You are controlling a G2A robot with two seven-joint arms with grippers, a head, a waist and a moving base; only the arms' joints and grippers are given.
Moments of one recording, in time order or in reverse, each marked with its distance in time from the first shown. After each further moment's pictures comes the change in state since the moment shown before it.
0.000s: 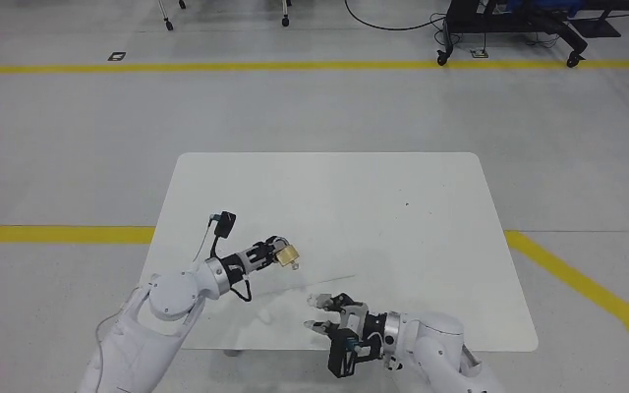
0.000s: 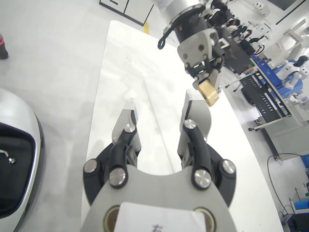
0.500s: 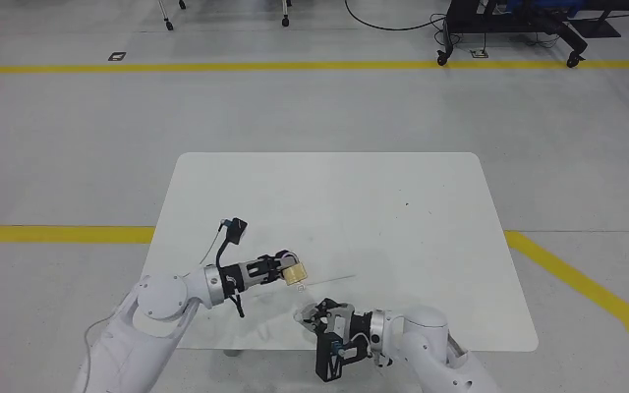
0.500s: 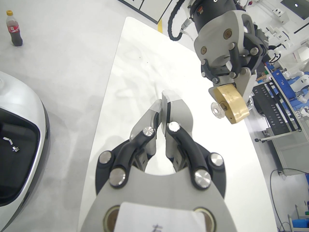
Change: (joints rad) left arm 0.012 0.007 -0.019 -0.012 -0.143 -0.074 -0.215; right arm 0.073 0.010 -0.095 0.043 -0.022 0.016 -0.029
